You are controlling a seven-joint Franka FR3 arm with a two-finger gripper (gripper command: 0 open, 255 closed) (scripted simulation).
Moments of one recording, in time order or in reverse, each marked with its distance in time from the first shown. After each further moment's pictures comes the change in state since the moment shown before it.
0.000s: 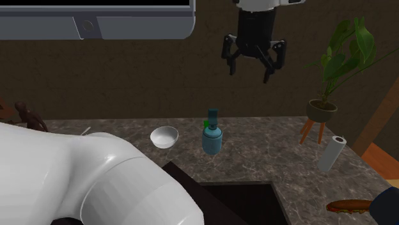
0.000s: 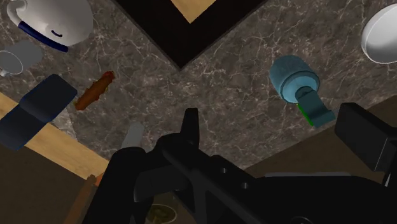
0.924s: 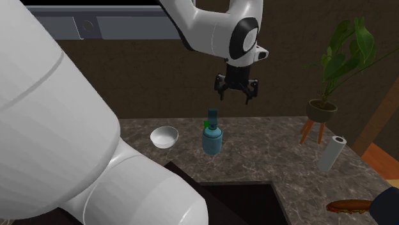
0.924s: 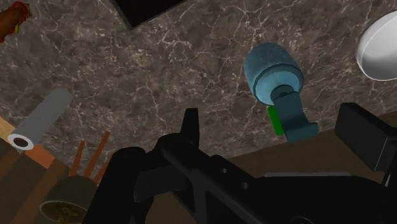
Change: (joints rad) arm 0.133 0.401 0.036 -0.069 0.075 0.517 -0.156
